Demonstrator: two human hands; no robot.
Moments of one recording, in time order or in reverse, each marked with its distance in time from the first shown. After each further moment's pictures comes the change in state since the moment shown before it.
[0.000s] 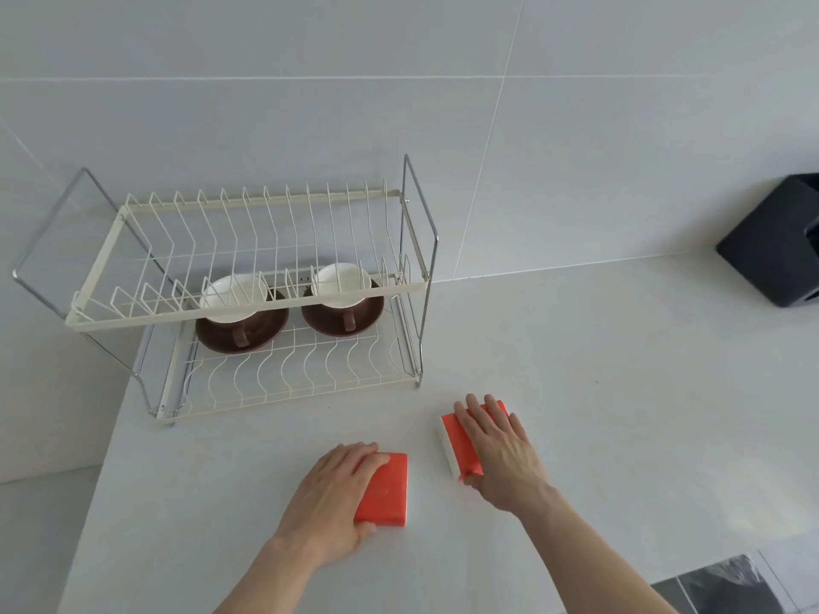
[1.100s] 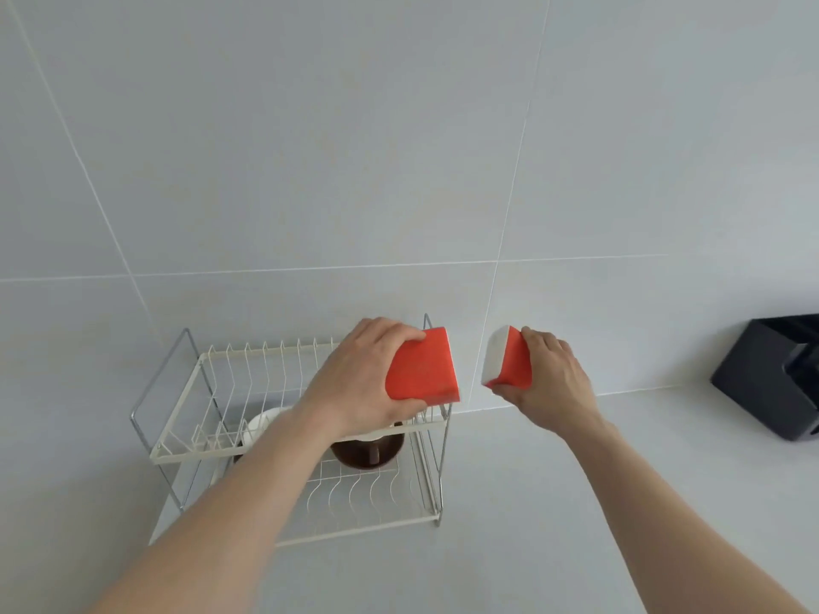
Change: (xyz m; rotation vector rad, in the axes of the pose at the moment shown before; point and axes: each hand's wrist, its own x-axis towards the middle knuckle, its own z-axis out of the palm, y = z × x) left_hand 0.086 0.027 -0.294 -0.022 0.574 0.227; right_hand 0.064 0.013 -0.277 0.264 0.594 0.225
